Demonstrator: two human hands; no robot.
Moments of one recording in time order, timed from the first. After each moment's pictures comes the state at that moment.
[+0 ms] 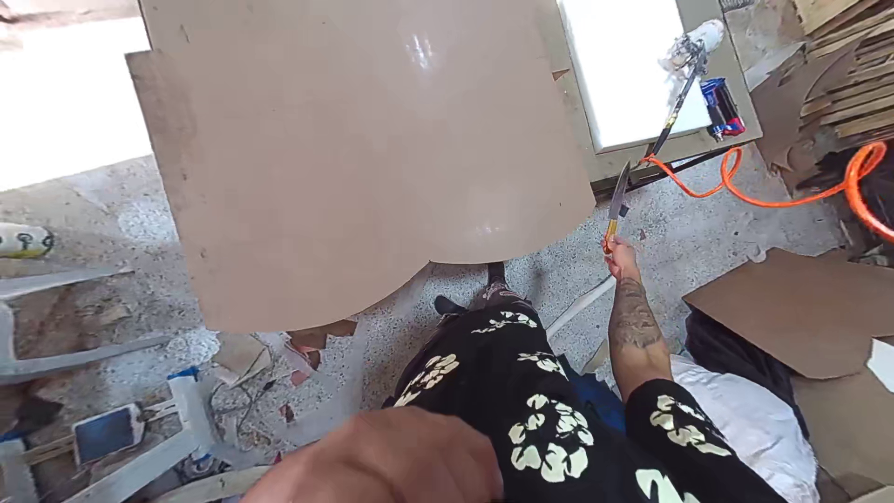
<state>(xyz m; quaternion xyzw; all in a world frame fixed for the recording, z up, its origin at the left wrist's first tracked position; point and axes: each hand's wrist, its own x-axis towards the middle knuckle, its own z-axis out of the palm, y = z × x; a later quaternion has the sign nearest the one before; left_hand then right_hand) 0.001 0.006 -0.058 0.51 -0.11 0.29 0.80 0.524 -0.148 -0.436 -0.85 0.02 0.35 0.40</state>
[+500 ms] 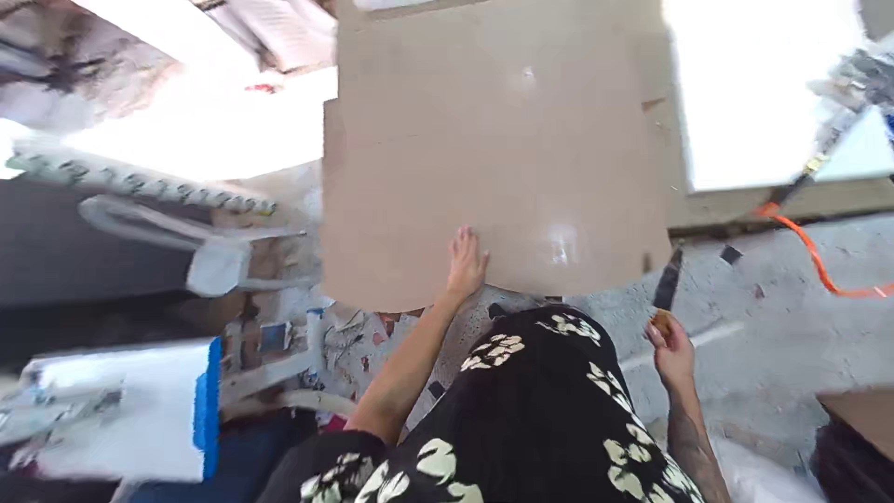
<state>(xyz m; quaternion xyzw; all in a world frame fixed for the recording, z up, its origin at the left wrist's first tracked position) 0.045 0.128 -0.410 0.83 0.54 0.05 0.12 0.444 -0.196 -0.389 -0.76 -0.23 0.39 0.47</state>
